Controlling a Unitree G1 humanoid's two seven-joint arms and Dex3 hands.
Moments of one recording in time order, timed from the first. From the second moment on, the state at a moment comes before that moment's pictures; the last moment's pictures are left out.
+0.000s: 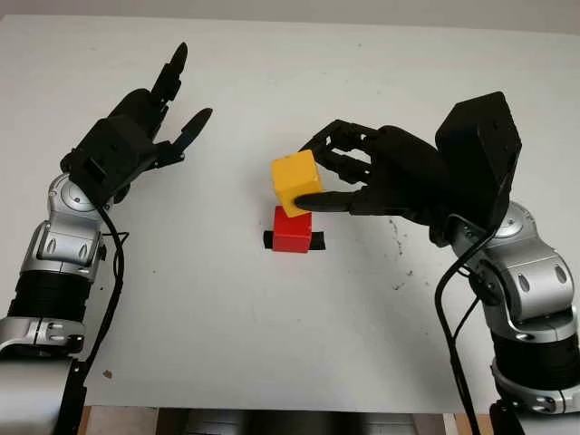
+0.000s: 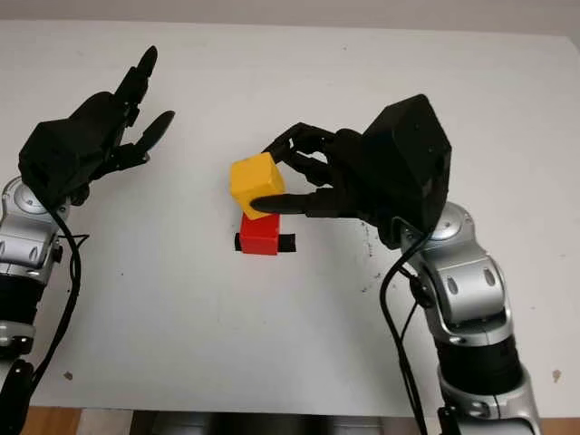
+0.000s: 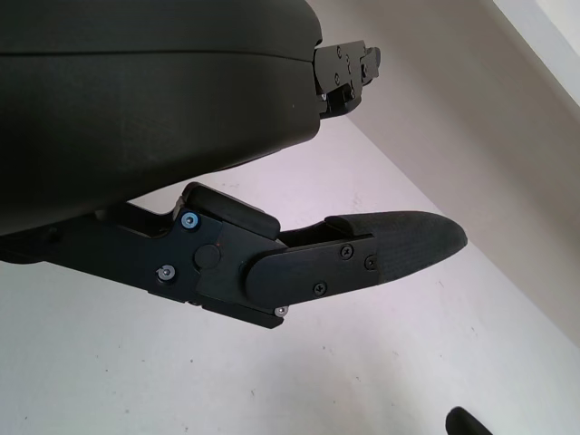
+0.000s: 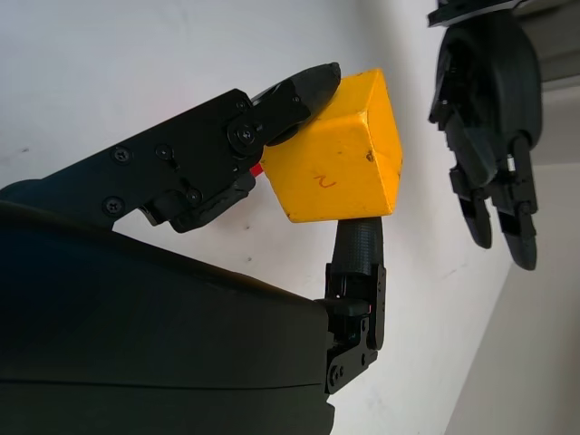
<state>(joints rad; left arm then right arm) -0.71 0.52 0.02 0.43 0.15 -0.08 -0.31 -0.53 -0.32 0.05 -0.38 0.12 0.88 0.36</state>
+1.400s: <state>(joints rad) -0.69 0.51 0.01 0.42 0.17 -0.08 -0.30 -0.37 -0.37 0.15 -0.23 -0.12 0.36 0.38</state>
